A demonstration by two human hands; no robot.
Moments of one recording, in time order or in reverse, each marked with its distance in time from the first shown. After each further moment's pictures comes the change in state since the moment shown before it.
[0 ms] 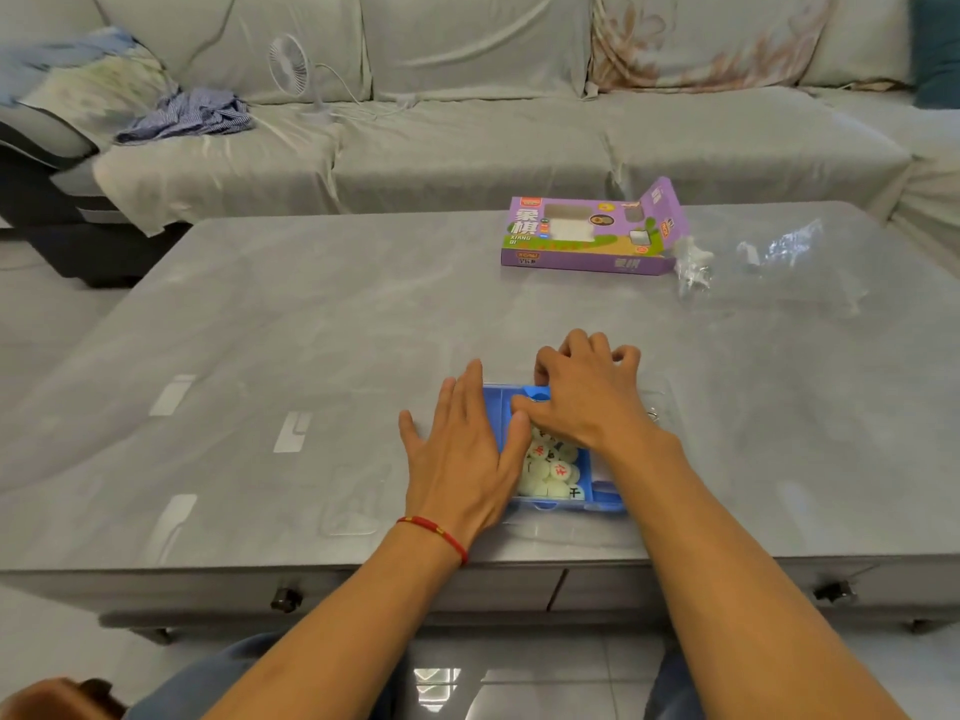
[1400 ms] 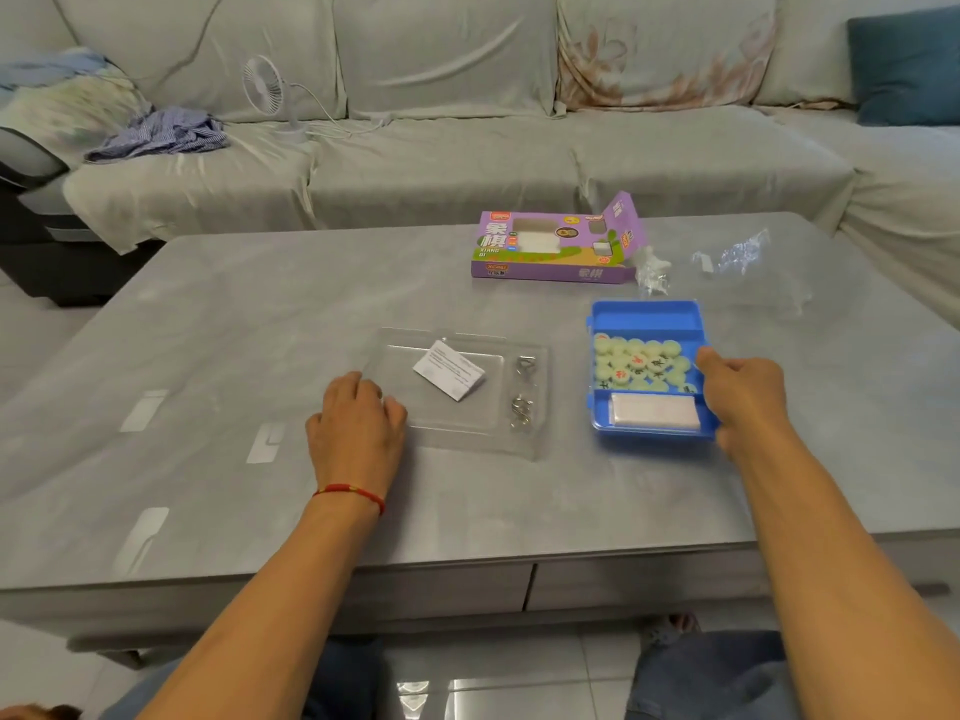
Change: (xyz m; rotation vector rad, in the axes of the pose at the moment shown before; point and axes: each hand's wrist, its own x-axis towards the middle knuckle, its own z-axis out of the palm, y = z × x) left_hand 0.035 -0.057 -0.024 0.138 0.294 -0.136; right_hand -0.035 0.145 -0.021 1.081 0.374 0.946
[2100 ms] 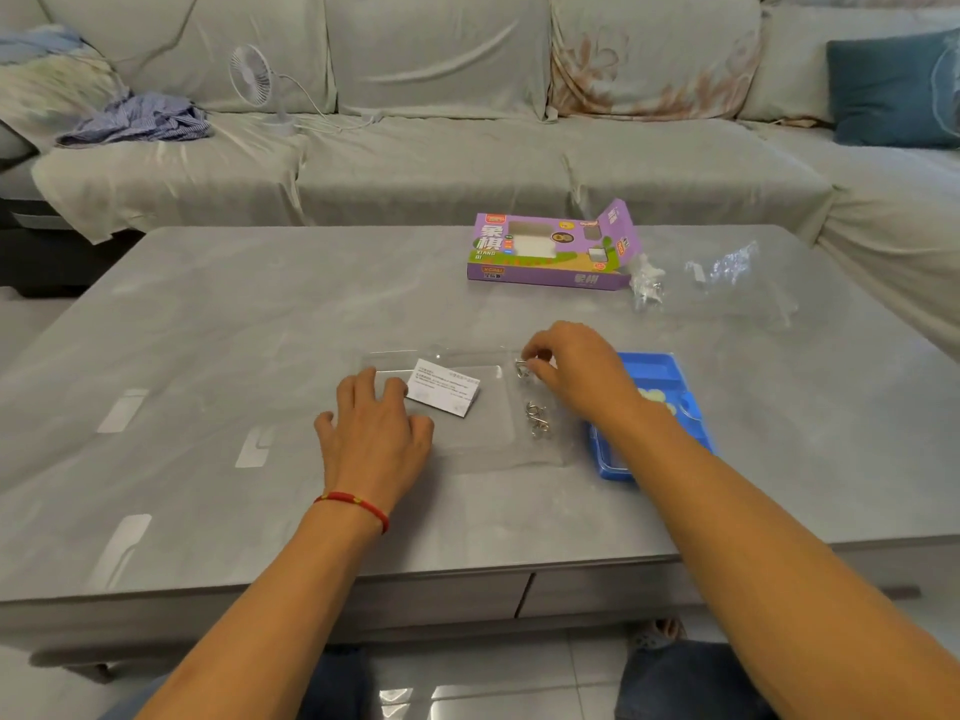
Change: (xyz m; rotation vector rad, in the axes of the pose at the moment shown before) left_hand -0.007 0.017 -0.013 0.120 -0.176 0.099; right_hand -0.054 -0.042 0.101 -0.847 -0.428 -0.940
